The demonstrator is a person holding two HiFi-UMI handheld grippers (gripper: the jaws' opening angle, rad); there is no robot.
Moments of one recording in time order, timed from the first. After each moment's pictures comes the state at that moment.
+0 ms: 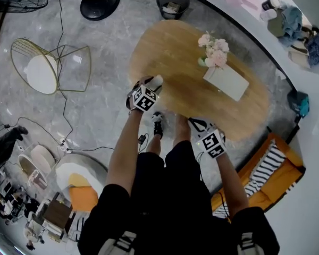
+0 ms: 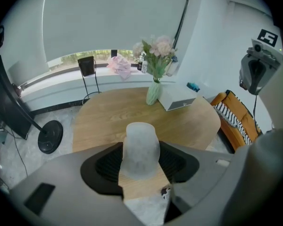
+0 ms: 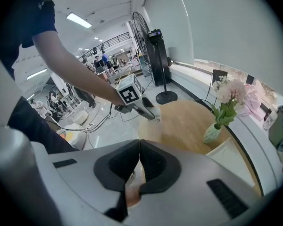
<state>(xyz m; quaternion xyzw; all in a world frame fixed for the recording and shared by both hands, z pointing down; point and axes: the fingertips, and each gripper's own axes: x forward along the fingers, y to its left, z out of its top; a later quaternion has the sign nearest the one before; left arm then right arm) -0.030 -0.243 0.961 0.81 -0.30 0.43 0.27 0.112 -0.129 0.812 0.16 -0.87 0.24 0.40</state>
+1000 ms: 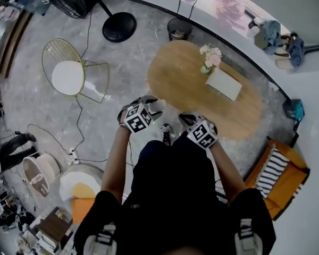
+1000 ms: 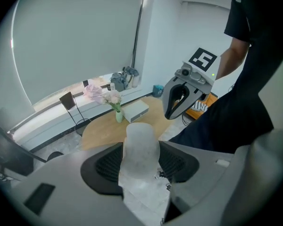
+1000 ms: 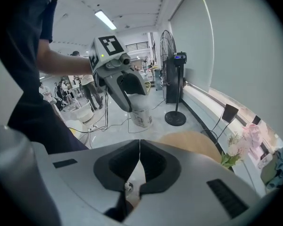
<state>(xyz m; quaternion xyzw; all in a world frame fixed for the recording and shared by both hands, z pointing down) -0.069 -0.093 0.665 0.87 -0.16 0.44 0.16 0.011 -0.061 0.672 0.13 -0.91 0.13 0.37</state>
